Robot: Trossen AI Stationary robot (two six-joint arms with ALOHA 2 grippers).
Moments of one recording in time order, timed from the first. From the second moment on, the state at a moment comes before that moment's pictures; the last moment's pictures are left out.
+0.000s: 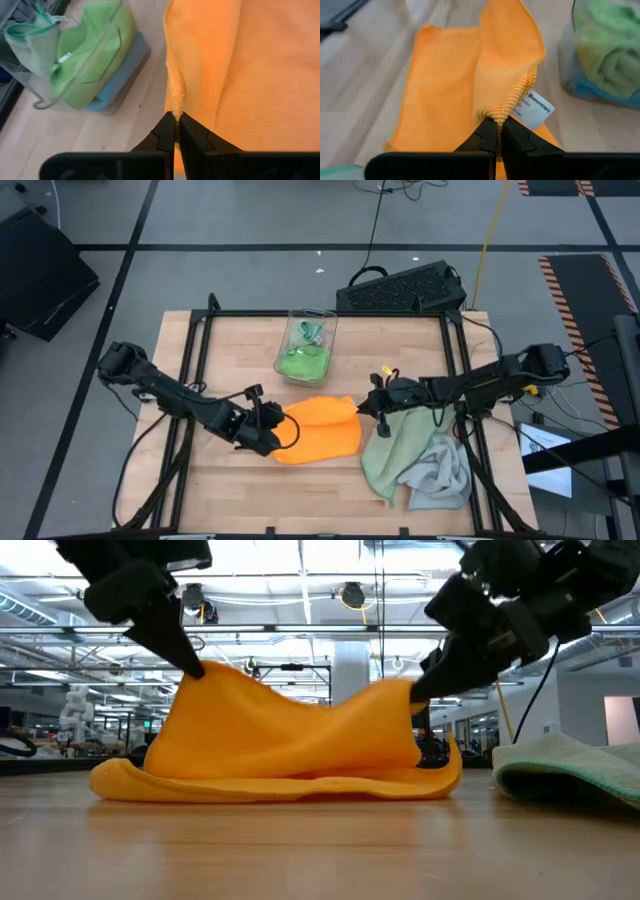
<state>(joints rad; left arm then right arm) -0.44 1.47 0.94 -0.64 -0.66 -0.54 0.06 1.36 0.44 0.39 -0.03 0.01</state>
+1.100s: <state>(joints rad) -0.51 1.47 0.82 -0.48 -0.57 -0.58 0.18 1.38 0.44 0.27 -0.21 0.21</state>
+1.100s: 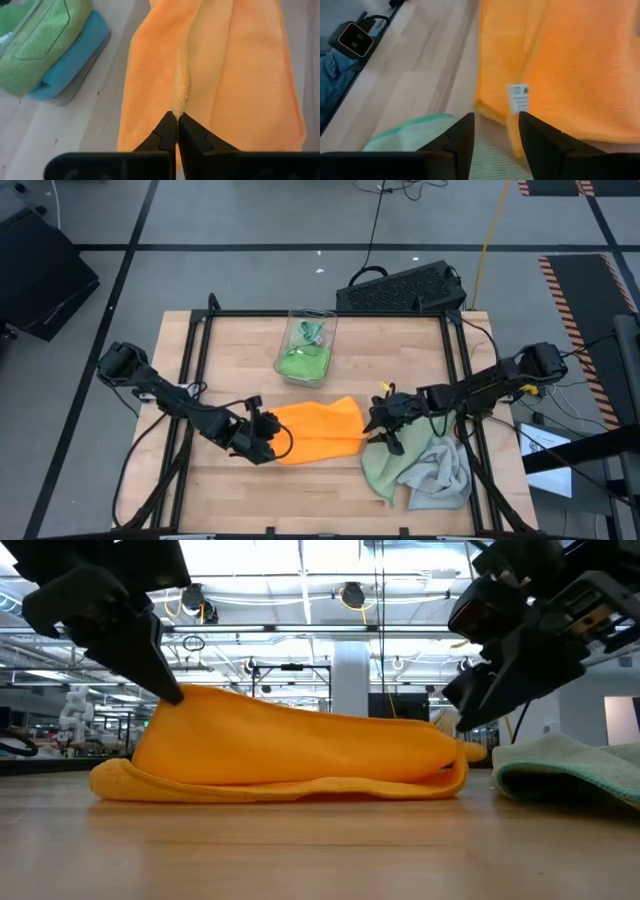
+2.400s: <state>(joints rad) -0.51 1.47 0.80 -0.47 -0.62 -0.61 0.41 1.64 0.59 0.25 0.16 0.09</state>
